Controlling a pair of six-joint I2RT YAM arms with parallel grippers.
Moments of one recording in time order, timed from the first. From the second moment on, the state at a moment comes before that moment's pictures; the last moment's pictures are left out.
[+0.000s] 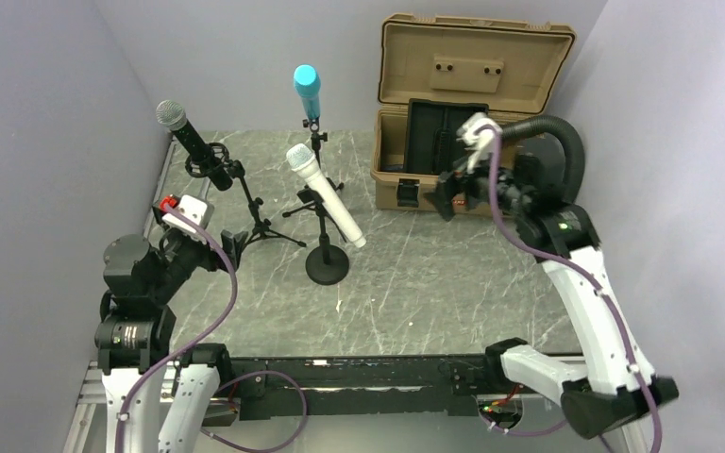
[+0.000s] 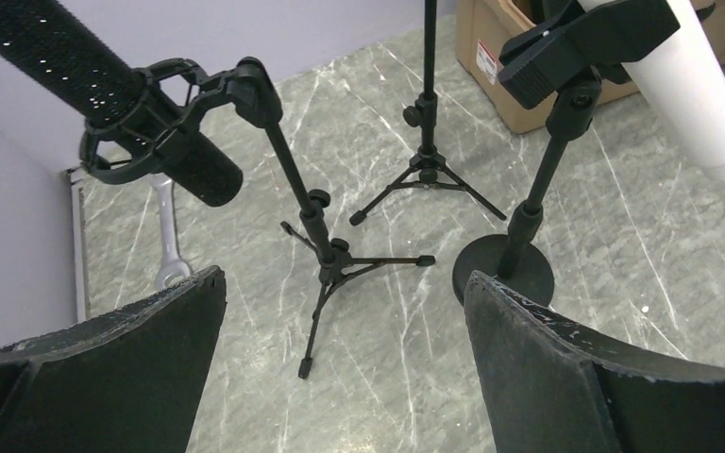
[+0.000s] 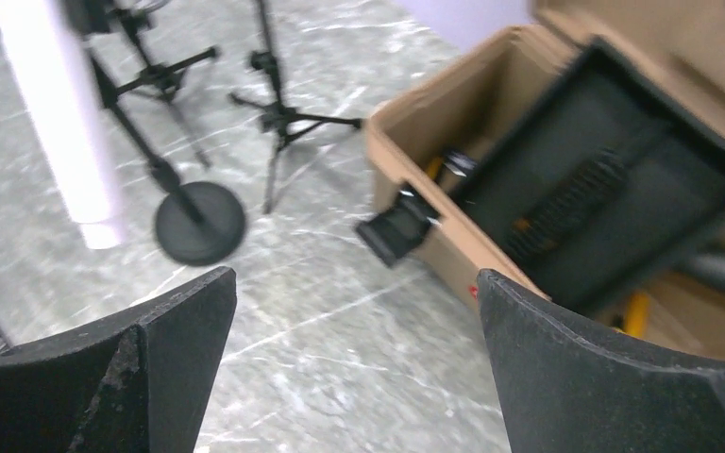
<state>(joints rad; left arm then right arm) 0.02 0.49 0.96 -0.61 0.38 0.18 0.20 1.02 1.34 -0.63 -0.46 -0.24</state>
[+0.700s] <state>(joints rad) 0.02 0.65 0.88 -0.42 0.74 0.22 0.72 1.26 1.34 -0.39 -0.48 -0.21</state>
